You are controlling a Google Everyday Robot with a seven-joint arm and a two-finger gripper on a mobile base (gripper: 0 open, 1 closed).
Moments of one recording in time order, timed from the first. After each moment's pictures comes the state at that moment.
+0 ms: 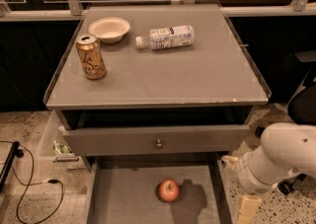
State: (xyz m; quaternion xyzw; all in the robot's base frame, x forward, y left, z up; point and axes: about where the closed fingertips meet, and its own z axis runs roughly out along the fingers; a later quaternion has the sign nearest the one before) arm 0.367 -0.227 0.614 -0.67 0.73 0.08 0.11
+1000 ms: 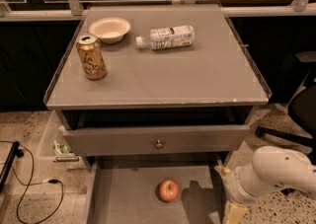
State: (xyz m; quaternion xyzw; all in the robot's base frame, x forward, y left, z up) arm 0.381 -0.223 0.519 -0.66 0.73 0.10 0.14
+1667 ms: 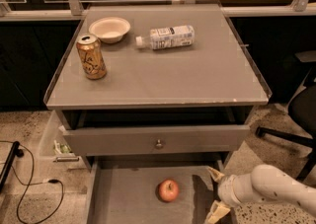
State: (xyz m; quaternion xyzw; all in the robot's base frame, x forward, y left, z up) arm 0.423 -0.201 0.434 -0.61 0.73 0.14 0.27
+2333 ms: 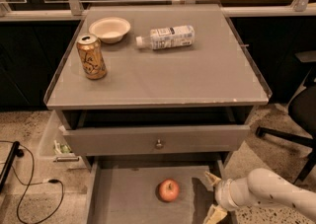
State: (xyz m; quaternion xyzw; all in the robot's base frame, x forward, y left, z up) arm 0.415 -0.192 0.410 -0.61 0.72 0.16 0.28
